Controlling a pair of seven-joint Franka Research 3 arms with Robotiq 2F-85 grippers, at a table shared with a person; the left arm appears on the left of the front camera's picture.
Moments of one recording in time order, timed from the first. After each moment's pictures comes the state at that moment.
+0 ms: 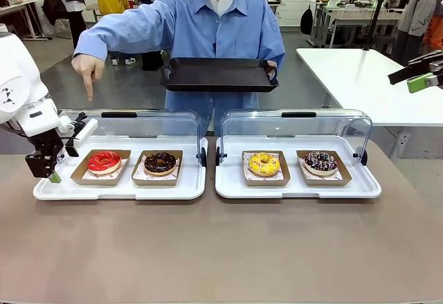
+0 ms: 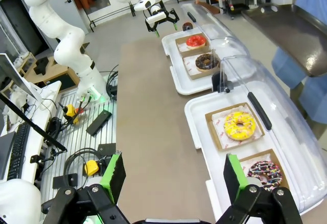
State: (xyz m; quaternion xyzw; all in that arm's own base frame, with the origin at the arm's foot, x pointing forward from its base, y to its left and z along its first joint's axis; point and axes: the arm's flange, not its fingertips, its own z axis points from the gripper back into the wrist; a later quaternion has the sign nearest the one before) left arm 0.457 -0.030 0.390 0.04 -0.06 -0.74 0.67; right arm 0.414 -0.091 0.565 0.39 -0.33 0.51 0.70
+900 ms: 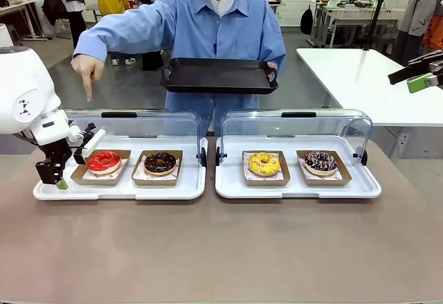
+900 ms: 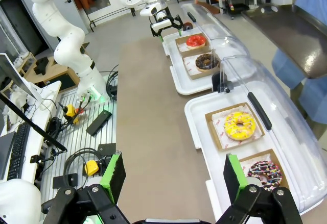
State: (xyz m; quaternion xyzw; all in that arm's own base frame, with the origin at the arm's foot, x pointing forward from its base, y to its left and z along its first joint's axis) left arm 0.476 -0.037 0.357 0.04 -0.04 -0.75 0.66; right arm 0.414 -0.091 0.565 0.39 -0.33 0.51 0.70
